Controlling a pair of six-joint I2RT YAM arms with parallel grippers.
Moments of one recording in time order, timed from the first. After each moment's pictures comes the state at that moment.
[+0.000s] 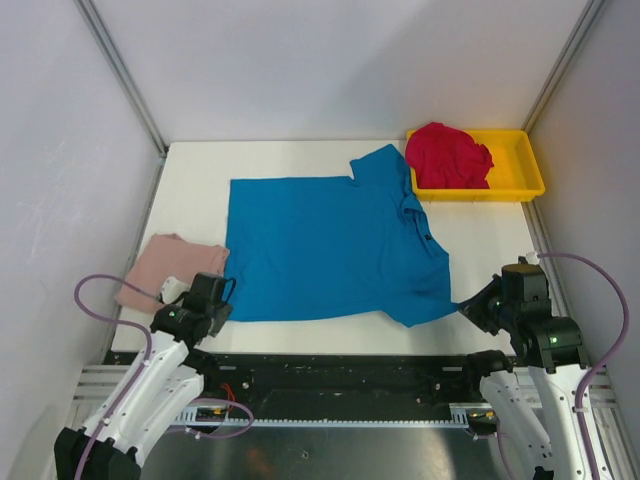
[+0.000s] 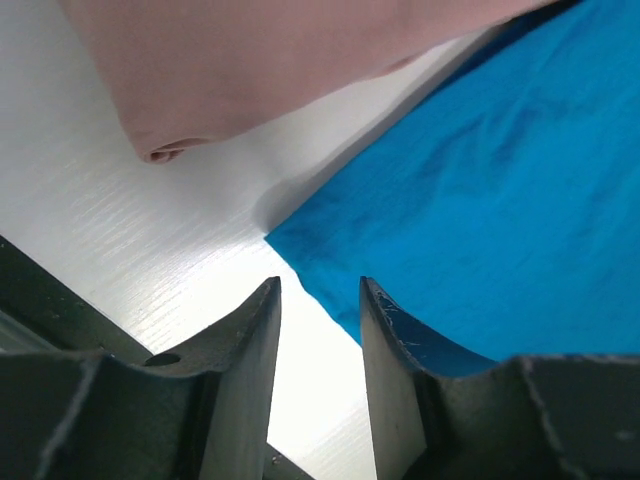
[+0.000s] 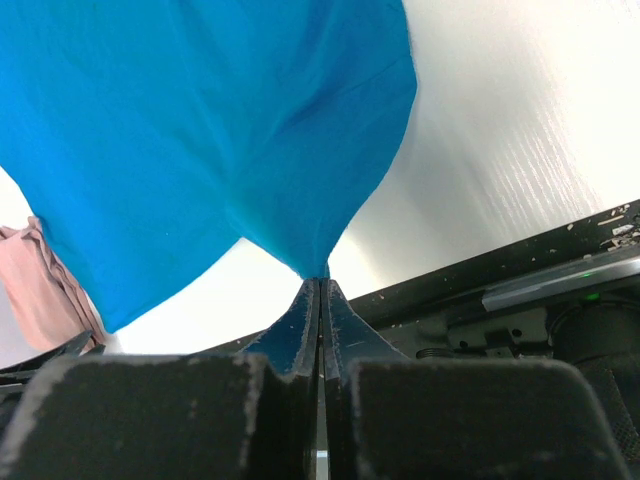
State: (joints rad) left arm -0.31 0.62 0.42 -0.90 -0.38 -1.29; right arm 0.14 0.50 0.83 -1.20 -0.02 0.87
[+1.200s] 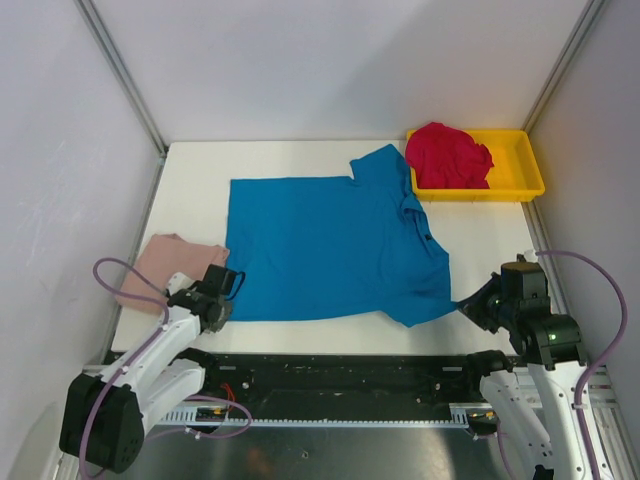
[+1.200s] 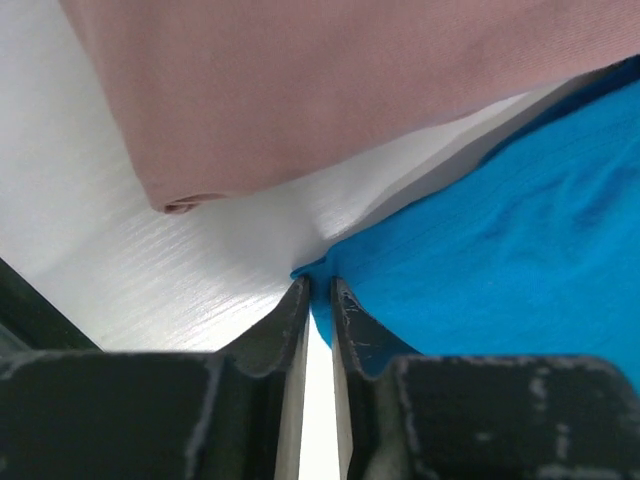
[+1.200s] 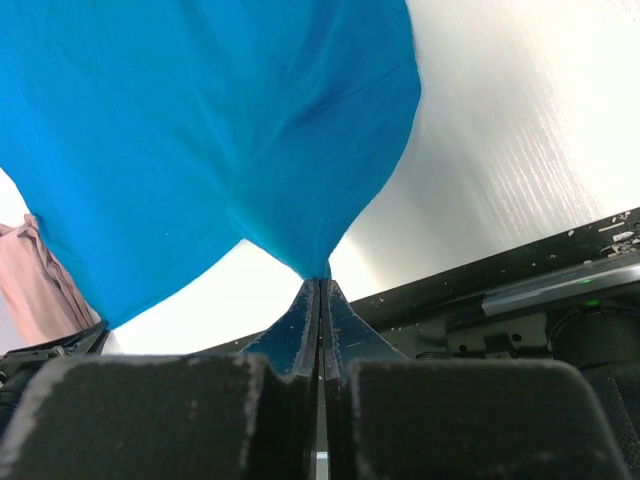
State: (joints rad) left arm -0.30 0.90 0.40 -0.77 -0.46 -1.31; right arm 0.14 0.51 0.83 -1.18 -0.03 0.85
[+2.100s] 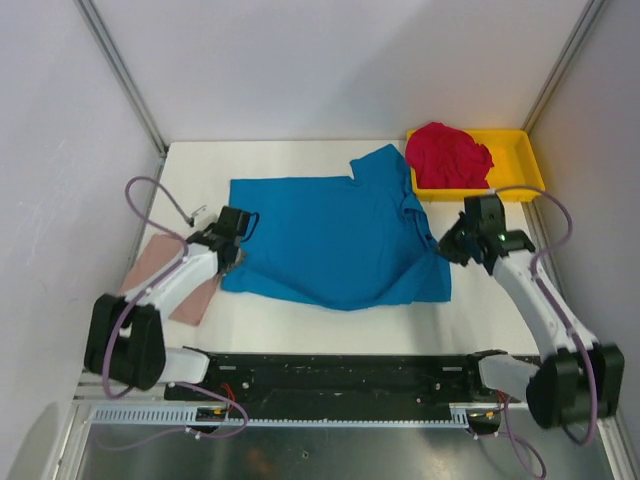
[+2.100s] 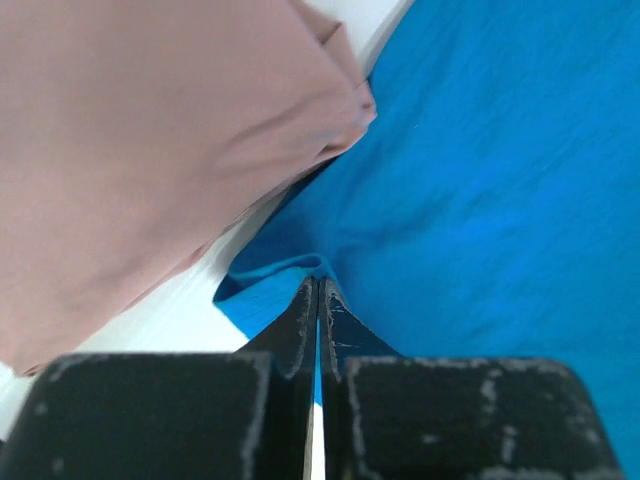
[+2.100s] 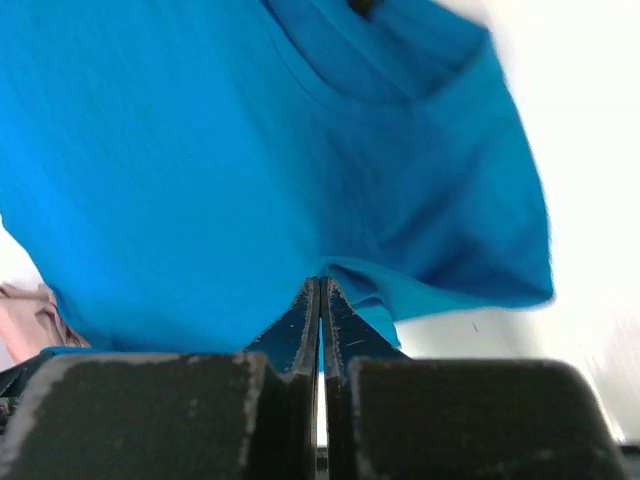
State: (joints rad) left arm -0.30 1.28 0.80 -0.62 -0.51 -0.91; right arm 0.15 1.08 0.91 -0.72 -0.03 0.83
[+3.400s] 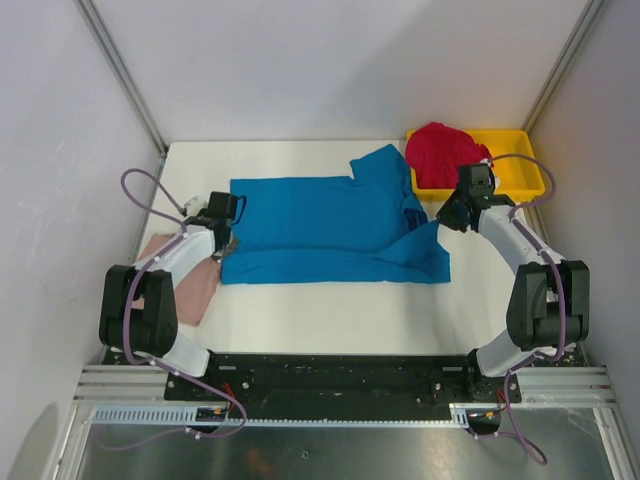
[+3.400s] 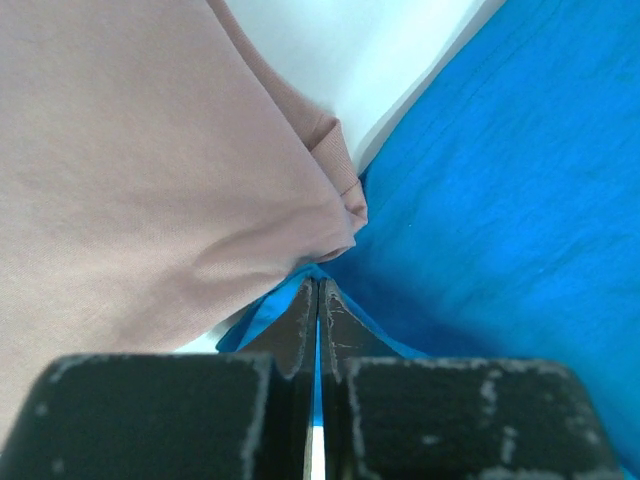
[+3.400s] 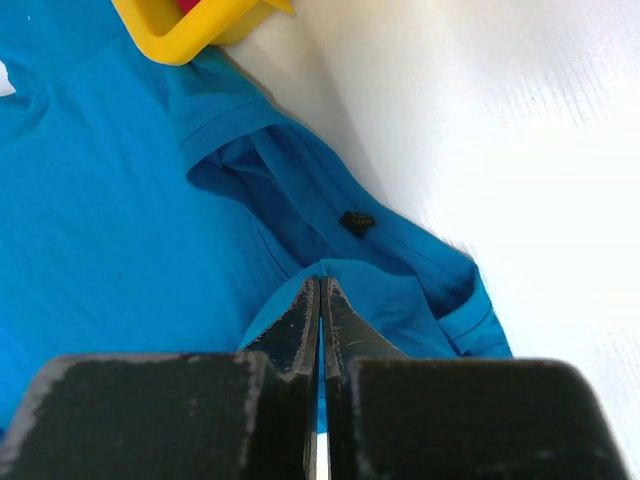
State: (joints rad) left arm -0.15 1.51 0.94 -0.54 -0.45 -0.84; right arm 0.08 1.56 1.15 -0.46 0.07 0.68
